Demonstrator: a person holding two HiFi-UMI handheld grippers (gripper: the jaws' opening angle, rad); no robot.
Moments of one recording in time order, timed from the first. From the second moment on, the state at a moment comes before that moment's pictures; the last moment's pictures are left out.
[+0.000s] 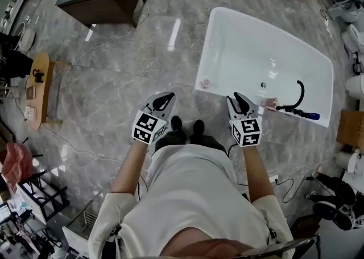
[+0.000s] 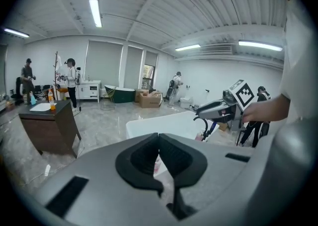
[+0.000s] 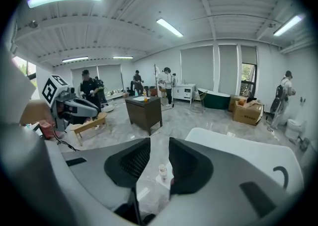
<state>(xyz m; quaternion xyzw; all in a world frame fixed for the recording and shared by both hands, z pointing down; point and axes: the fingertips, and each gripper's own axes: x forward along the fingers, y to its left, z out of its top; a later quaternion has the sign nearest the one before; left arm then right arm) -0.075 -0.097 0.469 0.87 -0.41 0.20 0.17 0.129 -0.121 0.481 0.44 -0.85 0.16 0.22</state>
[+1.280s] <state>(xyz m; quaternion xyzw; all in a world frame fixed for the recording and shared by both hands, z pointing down) -0.071 -0.112 0.377 0.89 -0.44 0.12 0.10 0.158 -0.106 0.384 0.50 -0.84 0.10 0.15</state>
